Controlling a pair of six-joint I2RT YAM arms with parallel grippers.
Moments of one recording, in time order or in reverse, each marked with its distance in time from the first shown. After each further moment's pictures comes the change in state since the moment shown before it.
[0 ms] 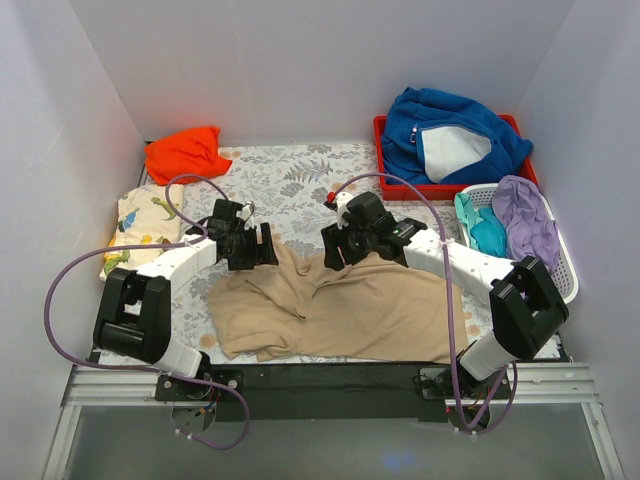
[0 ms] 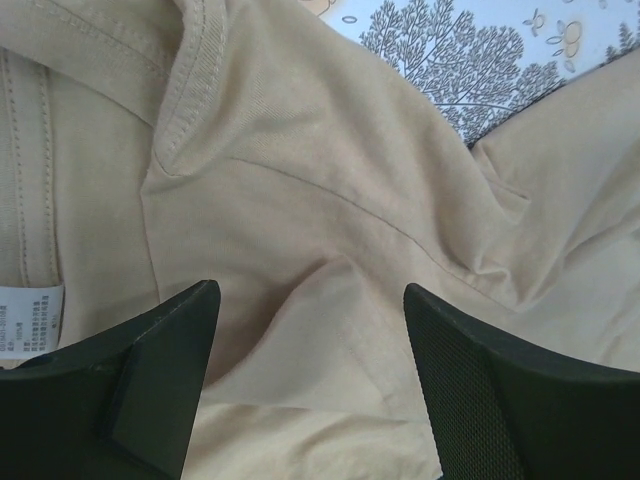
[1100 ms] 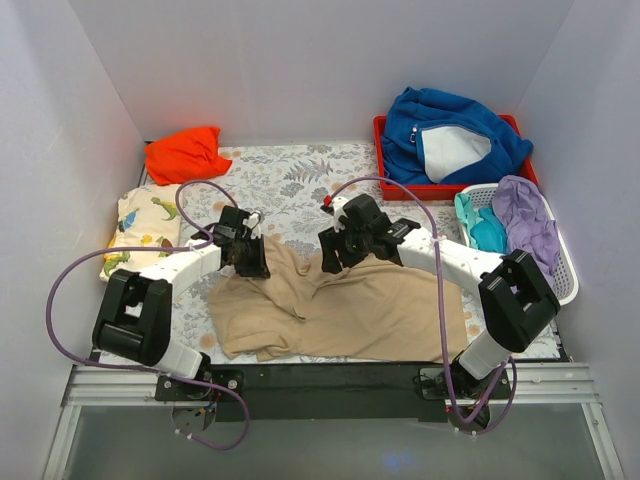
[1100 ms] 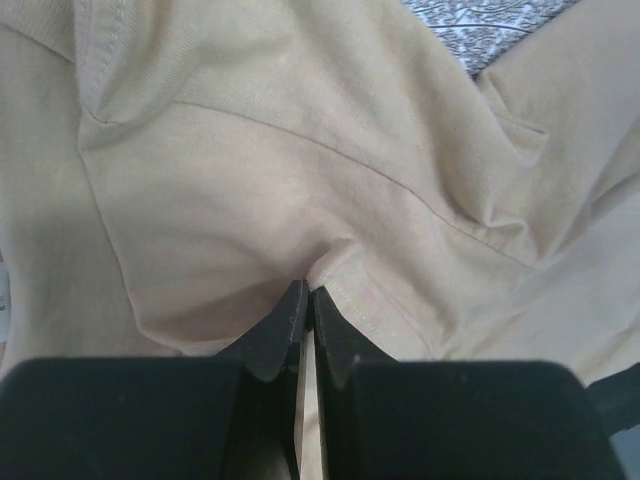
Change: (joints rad) left arm -0.058 0.007 -0.047 -0.010 -0.002 0.050; right arm 0.000 0.051 0.000 0.016 -0.045 0.005
